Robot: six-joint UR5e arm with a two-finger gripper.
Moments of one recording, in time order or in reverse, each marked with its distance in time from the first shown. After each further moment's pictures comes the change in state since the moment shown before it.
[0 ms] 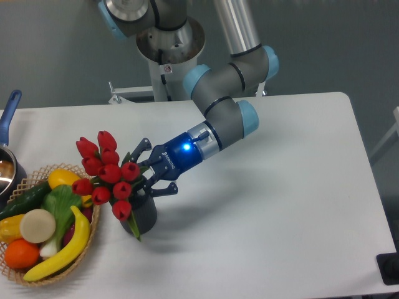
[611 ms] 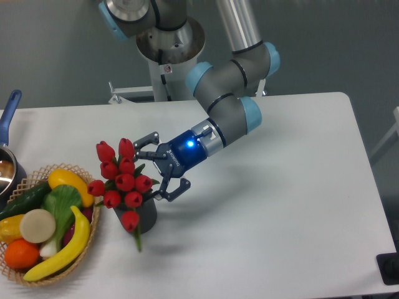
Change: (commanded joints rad) arm 0.034 0.031 -0.031 0.000 0.044 0.061
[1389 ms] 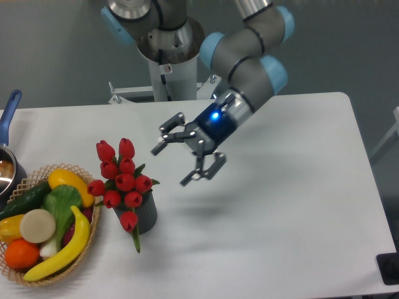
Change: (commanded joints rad) arm 0.178 0.210 0.061 0.000 0.328 0.031
